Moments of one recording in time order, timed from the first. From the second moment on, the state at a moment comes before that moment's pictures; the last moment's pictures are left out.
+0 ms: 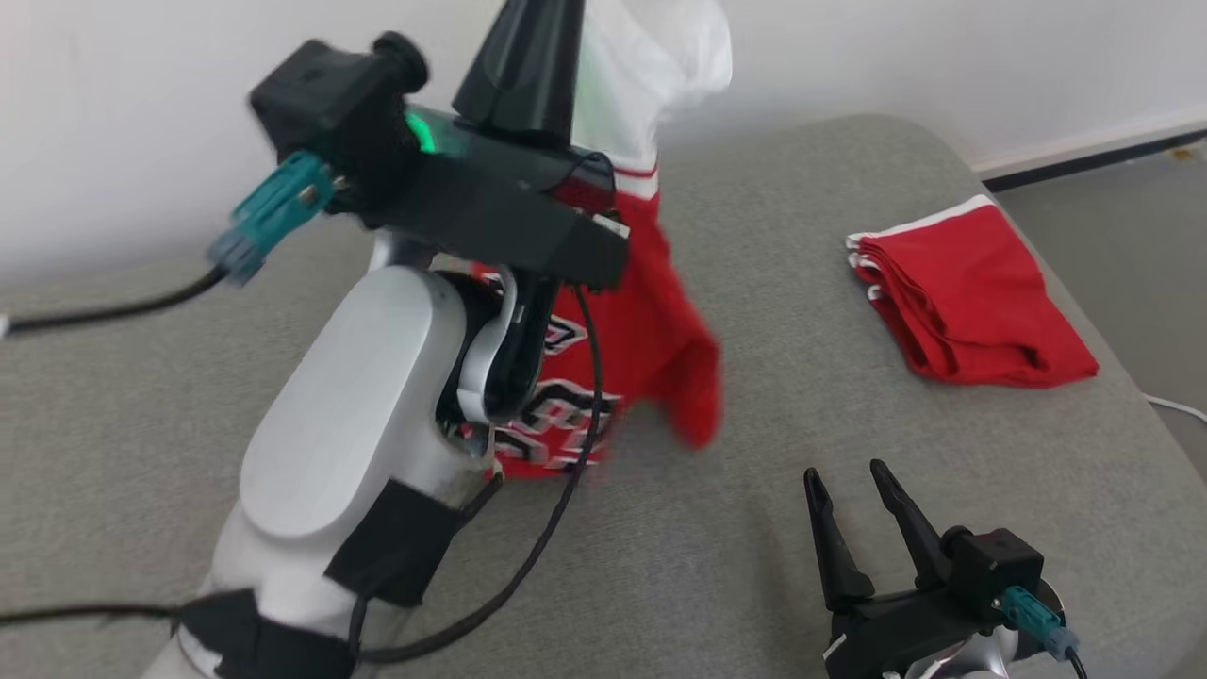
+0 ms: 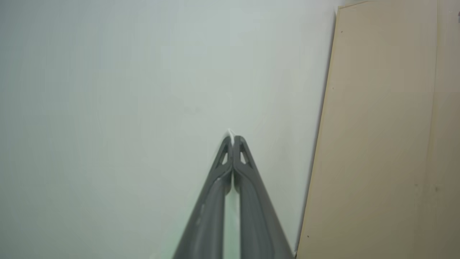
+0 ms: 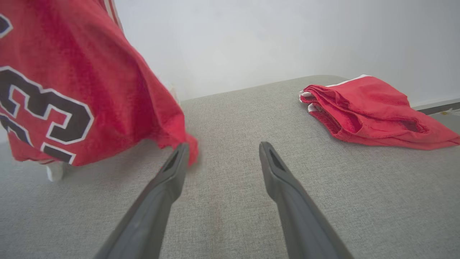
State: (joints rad) left arm -0.94 0.05 -0.48 0.22 -0.63 0.06 -0.17; right arm -0.13 -0.05 0.14 0.30 0.22 0.13 -0.19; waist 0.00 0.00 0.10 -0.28
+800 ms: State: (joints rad) left arm 0.03 0.11 -0.26 0.19 -0.67 0.13 -0.26; right arm -0.10 -0.06 0.12 0.21 0.16 0.13 -0.12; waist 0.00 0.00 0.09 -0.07
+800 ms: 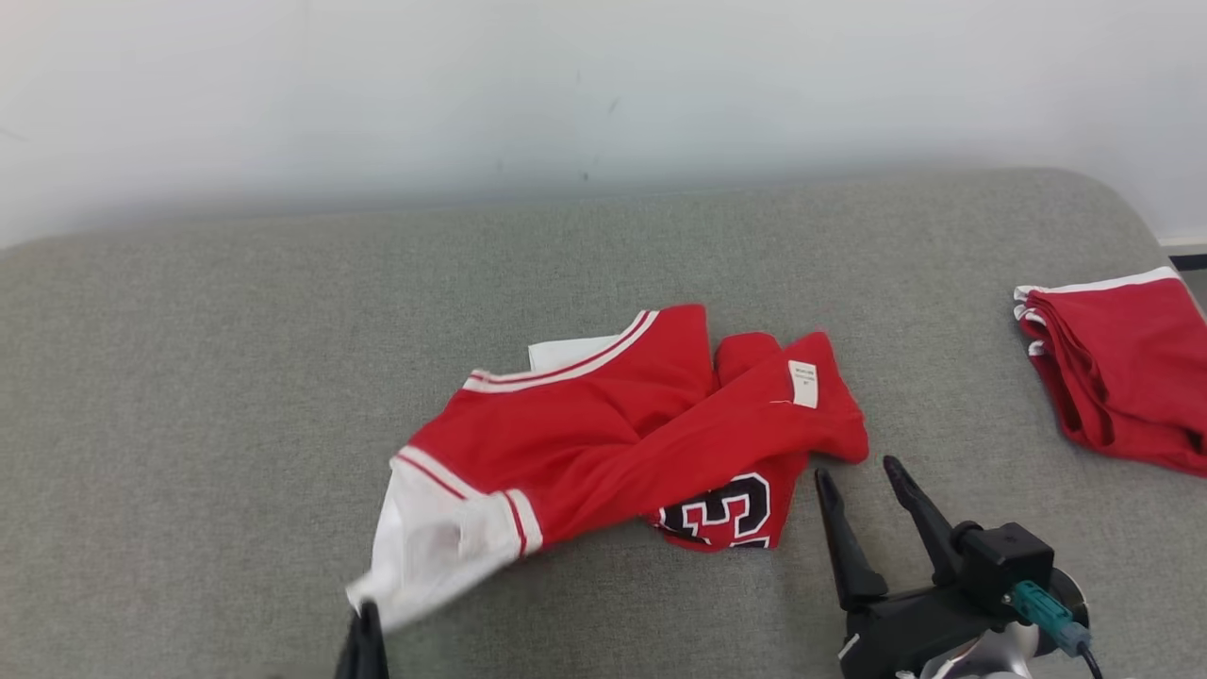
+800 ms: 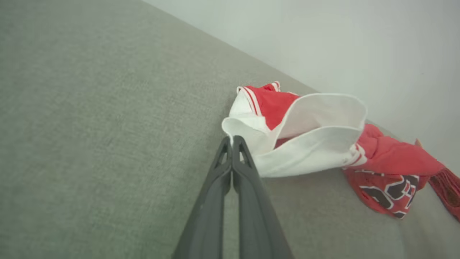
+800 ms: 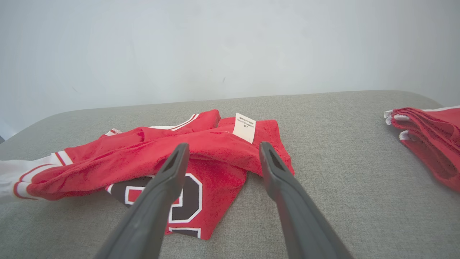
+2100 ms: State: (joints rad) left arm 0.23 0.34 -0.19 -0.07 -0.85 0.19 0.22; right arm -0.08 -0.13 0.01 0.06 0.13 0.13 -0.01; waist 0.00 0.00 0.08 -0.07
